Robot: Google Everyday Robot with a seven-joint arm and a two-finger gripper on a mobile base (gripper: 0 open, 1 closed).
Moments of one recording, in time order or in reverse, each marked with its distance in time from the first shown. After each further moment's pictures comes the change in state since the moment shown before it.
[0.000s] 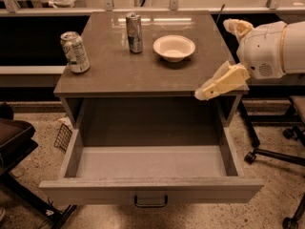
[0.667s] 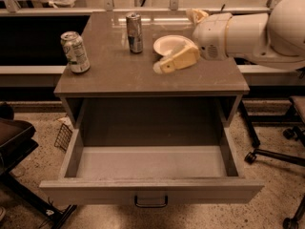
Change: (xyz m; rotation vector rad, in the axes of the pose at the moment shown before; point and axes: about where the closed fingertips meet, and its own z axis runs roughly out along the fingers) arm -0.044 -0.033 0.095 -0.013 -0.197 0.085
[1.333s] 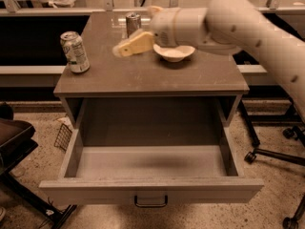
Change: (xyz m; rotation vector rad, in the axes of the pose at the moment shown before) arm -0.028 -0.012 0.116 -0.054 -0.084 0.097
